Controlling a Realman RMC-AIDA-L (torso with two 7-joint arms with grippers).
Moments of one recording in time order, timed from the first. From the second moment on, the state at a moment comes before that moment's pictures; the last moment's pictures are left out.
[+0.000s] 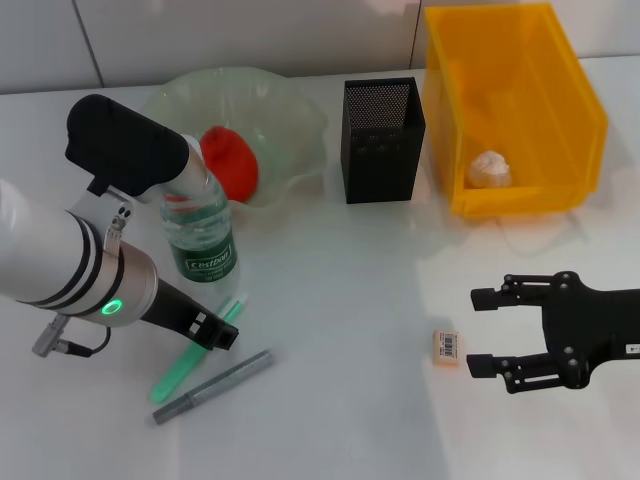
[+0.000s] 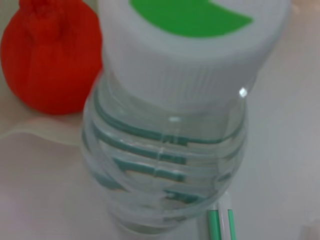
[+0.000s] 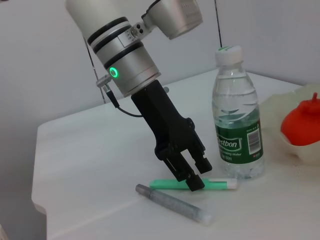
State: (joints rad) left arm -0.48 -2.08 1.77 1.37 2.62 1.29 -2.88; right arm 0.30 2.05 -0.81 -0.87 -1.99 -1.75 1.32
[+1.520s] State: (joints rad) left arm -0.52 -2.08 1.80 1.35 2.66 1.34 -2.88; right arm 0.30 2.06 -0.81 -0.87 -2.01 -1.74 1.32
